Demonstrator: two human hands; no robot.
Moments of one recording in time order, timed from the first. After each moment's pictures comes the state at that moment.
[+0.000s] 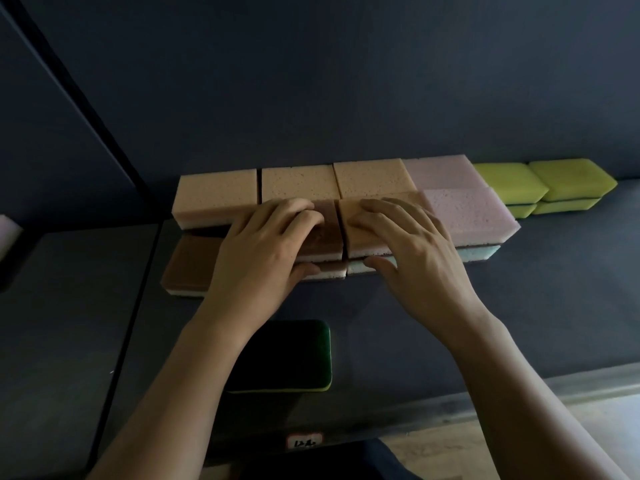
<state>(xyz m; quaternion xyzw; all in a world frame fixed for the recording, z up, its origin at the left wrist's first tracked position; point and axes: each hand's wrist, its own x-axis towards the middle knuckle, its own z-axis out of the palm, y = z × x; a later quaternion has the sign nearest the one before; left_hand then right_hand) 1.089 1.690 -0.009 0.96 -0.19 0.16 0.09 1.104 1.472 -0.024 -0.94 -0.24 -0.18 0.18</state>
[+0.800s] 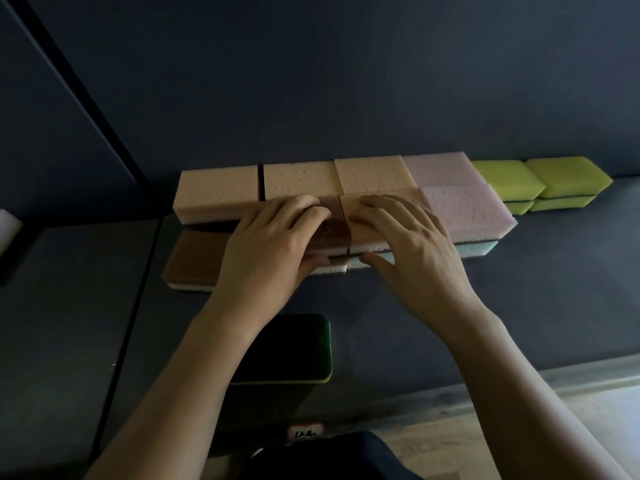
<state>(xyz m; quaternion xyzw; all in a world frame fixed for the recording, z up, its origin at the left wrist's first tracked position) 1.087 1.684 -0.010 0.96 -0.19 0.16 0.10 1.100 1.474 -0.021 -0.94 -0.23 -0.17 0.17</state>
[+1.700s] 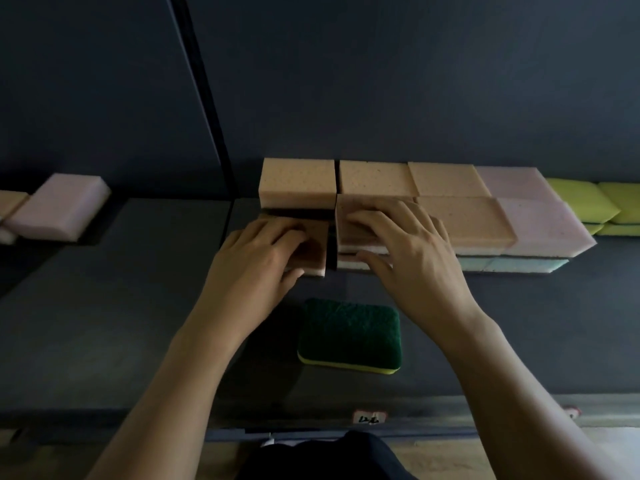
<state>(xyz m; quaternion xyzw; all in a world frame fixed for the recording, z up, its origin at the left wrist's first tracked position) 1.047 1.778 -0.029 0.98 -0.11 0.12 0.10 1.086 1.557 -0.017 -0.93 -0.28 -0.17 0.17</state>
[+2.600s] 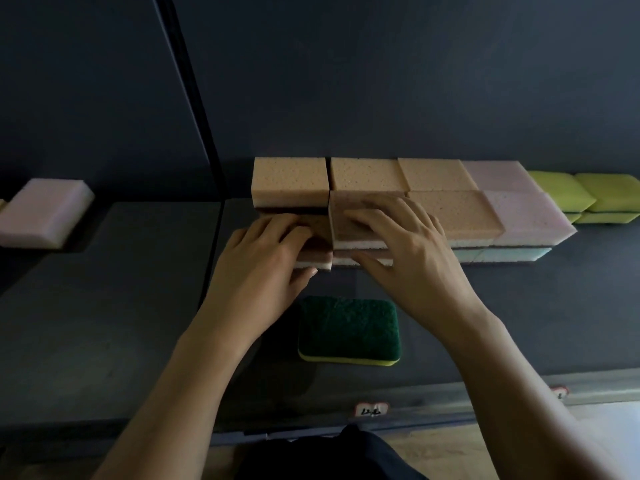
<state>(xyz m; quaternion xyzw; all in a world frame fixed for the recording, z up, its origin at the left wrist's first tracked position) 1.046 1.770 -0.022 0.98 -0.12 0.11 0.11 1.076 1.557 -0.011 -0.93 -0.27 -0.16 0.18</state>
